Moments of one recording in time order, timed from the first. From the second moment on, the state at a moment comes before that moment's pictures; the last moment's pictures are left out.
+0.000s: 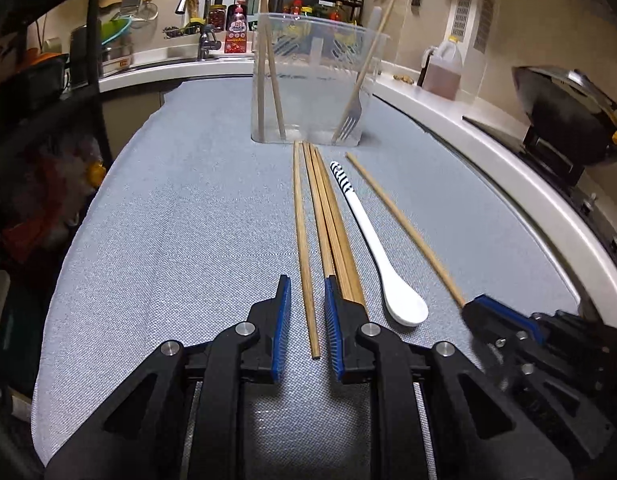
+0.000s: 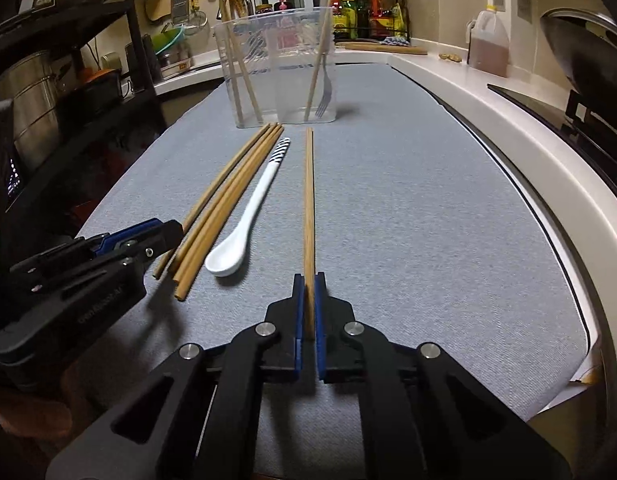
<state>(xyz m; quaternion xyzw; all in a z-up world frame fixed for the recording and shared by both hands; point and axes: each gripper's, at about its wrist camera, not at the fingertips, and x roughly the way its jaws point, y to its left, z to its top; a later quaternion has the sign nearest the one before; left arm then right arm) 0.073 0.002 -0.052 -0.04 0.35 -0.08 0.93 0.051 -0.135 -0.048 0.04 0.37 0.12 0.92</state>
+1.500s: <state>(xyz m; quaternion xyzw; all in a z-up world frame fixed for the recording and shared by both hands) 0.045 0.007 -0.053 0.02 0.32 -0.03 0.95 0.048 -0.163 -0.056 0.06 0.35 0.07 0.93</state>
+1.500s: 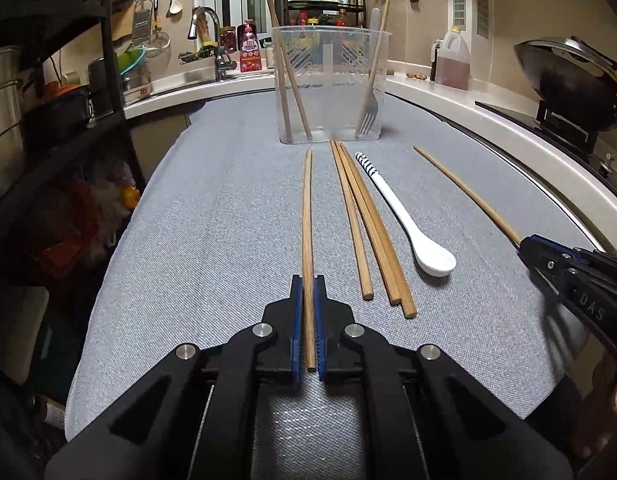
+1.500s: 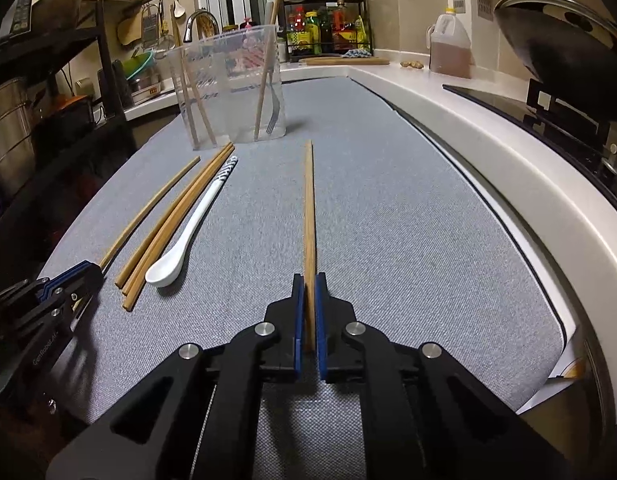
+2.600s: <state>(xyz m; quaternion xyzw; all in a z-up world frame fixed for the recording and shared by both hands) 0.048 0.008 -0.056 0.01 0.30 -0.01 0.95 0.050 -0.166 -0.059 0.05 0.34 0.07 0.94</state>
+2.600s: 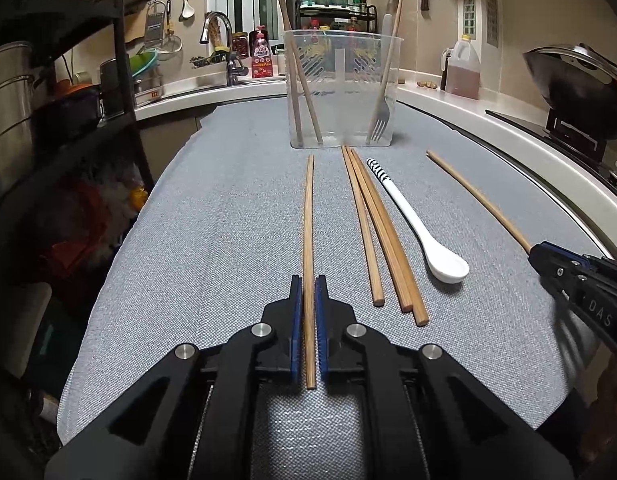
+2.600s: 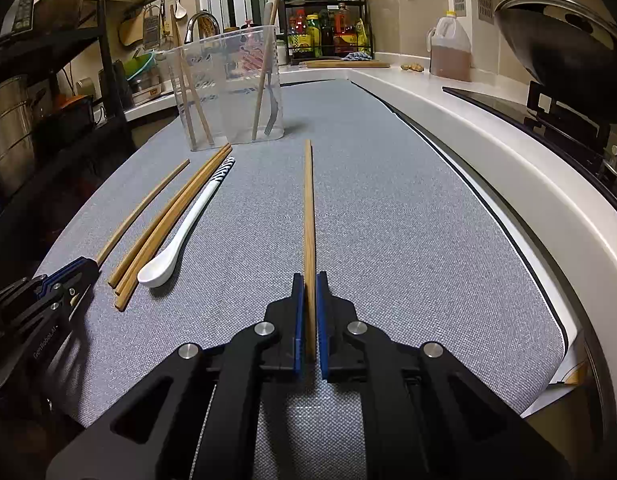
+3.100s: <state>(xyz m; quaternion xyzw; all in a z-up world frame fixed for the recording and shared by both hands) 0.032 0.003 -0.039 0.02 0.26 -0.01 0.96 0.041 -0.169 -0.038 0.05 0.31 0.08 0.94</state>
